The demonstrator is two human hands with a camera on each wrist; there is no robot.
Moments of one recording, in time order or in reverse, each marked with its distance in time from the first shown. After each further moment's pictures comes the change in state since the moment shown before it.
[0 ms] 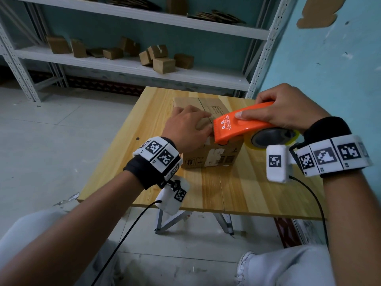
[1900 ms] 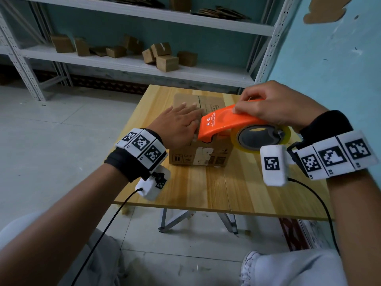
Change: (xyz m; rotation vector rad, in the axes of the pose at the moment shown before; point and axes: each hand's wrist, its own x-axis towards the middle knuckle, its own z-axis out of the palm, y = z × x) left_hand 0.000 -0.030 -0.021 0.265 -0.283 0.130; right_hand 0.006 -0.028 0.011 0.014 -0.099 -0.064
